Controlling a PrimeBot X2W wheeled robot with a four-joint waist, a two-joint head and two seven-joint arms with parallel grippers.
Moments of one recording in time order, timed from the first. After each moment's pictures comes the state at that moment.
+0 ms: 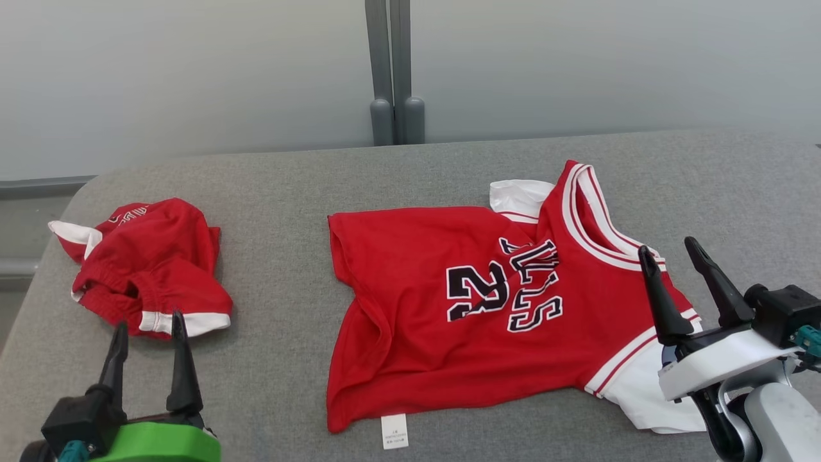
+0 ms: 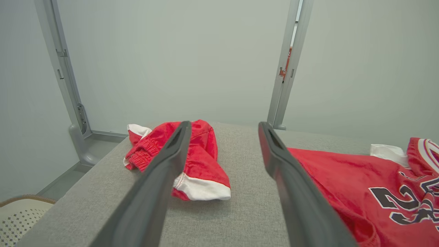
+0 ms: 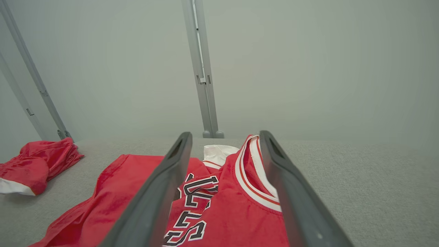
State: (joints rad) left arm 0.05 0.31 -0.19 0.03 -0.48 0.18 -0.26; right arm -0.13 -0.35 0.19 0.17 0.47 0.13 -0.26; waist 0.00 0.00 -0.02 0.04
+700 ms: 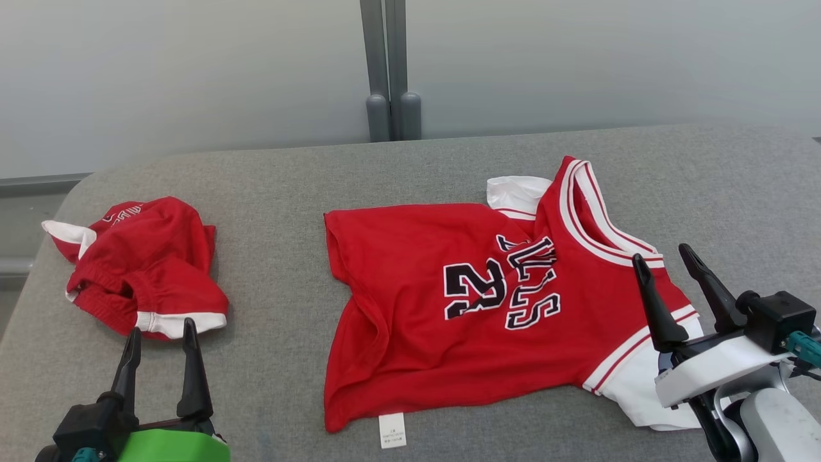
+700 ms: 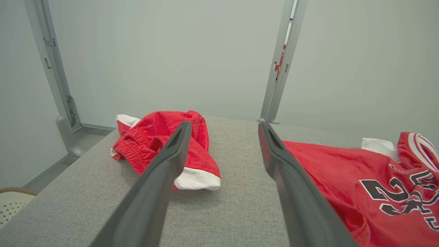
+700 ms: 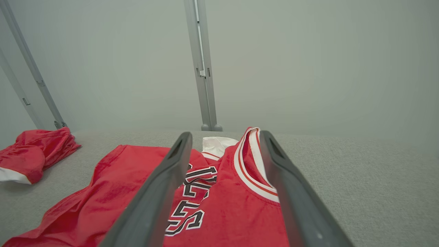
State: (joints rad) left arm 0.07 0.17 -0.06 0.08 -0.36 0.04 -0.26; right arm -0.11 -0.33 0.19 0.17 0.42 0.13 -0.26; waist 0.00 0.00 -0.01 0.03
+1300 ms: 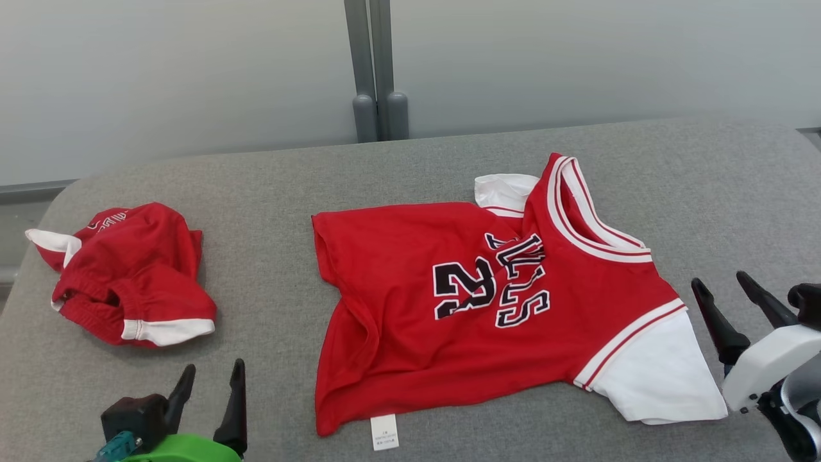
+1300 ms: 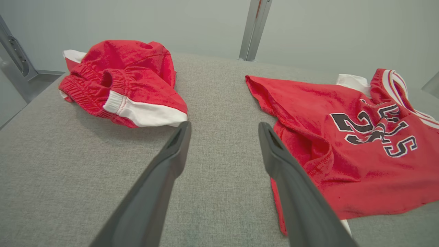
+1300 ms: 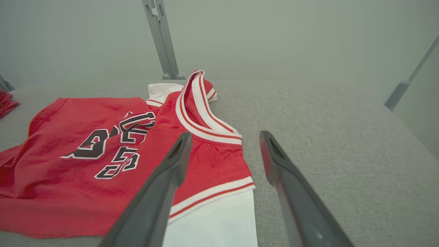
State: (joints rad) left arm 0.12 0.16 -0.10 0.05 -0.38 -0.01 0.00; right arm -0.10 -0.48 0.15 0.24 0.52 0.13 -0.07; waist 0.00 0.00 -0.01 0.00
